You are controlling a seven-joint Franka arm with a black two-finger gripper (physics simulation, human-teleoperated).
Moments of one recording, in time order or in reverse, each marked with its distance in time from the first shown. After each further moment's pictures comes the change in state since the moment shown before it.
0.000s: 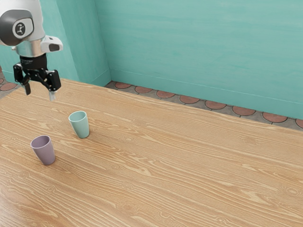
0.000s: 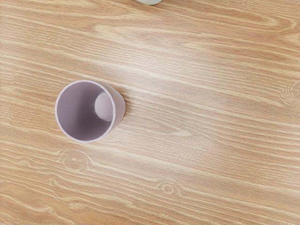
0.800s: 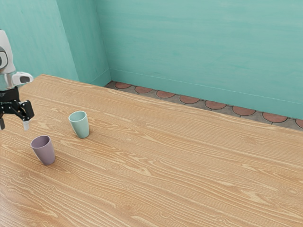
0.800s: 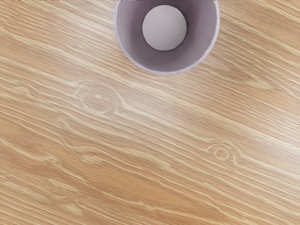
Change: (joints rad) arm 0.313 0.042 -0.026 -0.204 -0.087 0.105 0.122
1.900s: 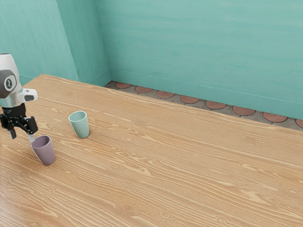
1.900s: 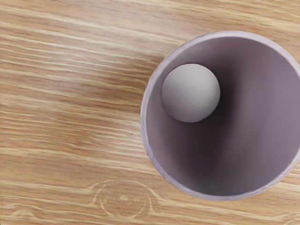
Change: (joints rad) arm 0.058 0.216 0.002 0.000 -0.009 0.283 0.294
